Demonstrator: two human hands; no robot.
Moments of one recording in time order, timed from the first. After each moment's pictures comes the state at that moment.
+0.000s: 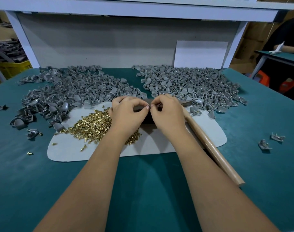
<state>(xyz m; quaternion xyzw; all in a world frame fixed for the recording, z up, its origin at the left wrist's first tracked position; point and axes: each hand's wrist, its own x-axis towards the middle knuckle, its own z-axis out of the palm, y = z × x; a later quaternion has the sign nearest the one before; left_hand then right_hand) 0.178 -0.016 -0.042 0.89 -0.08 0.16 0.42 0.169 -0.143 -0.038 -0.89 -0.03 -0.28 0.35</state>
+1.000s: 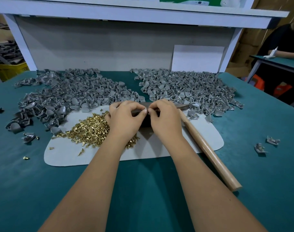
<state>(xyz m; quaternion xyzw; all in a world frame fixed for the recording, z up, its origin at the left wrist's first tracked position) 0.178 -0.020 -0.043 0.89 -0.05 0.16 0.42 0.169 -0.142 -0.042 -0.90 -0.04 -0.30 0.33</state>
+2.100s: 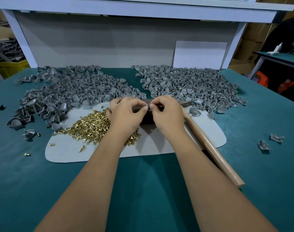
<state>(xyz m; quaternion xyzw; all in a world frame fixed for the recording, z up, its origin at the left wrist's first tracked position) 0.179 -0.017 -0.043 0.89 -0.06 0.14 0.43 0.170 -0.142 -0.039 -0.87 -0.02 -0.27 0.42</state>
